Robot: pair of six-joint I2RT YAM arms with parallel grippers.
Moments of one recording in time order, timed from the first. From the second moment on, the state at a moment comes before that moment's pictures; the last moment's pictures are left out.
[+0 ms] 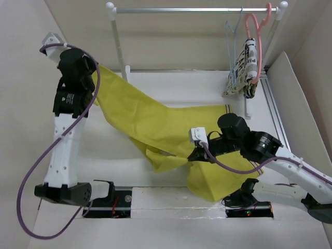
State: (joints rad) left arm -0.13 1.22 1.66 -0.54 -0.54 -0.67; right arm 0.96 0.96 1.11 -0.71 -0.66 -0.38
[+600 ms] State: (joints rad) left arm 0.12 1.89 1.70 -0.60 -0.32 -0.60; right arm 0.52 1.02 0.97 -0.65 -0.37 -0.28
